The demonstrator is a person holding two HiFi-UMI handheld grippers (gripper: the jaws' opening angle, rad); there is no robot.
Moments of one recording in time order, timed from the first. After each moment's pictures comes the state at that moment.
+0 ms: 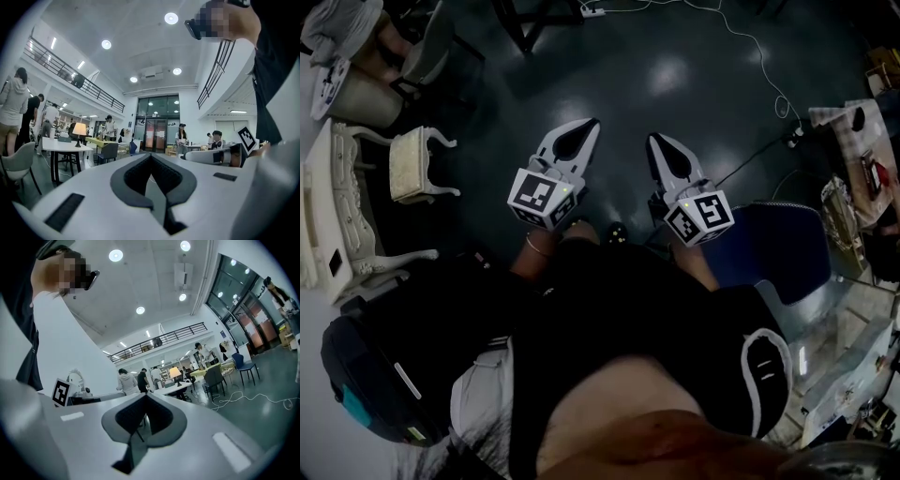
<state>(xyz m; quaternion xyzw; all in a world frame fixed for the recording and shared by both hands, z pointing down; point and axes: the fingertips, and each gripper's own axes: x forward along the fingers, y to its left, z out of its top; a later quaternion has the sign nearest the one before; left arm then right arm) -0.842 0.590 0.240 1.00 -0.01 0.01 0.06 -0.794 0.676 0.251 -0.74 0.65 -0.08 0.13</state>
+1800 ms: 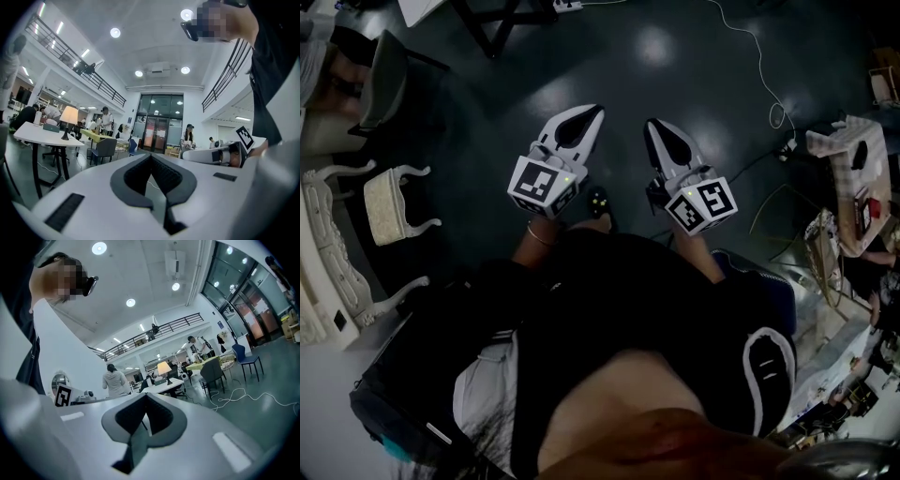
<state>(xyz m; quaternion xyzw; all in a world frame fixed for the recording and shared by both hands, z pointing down) -0.570 0.419 0.280 0.99 0.01 0.02 0.11 -0.531 0.500 0.284 -0.74 0.65 -0.13 0.13</state>
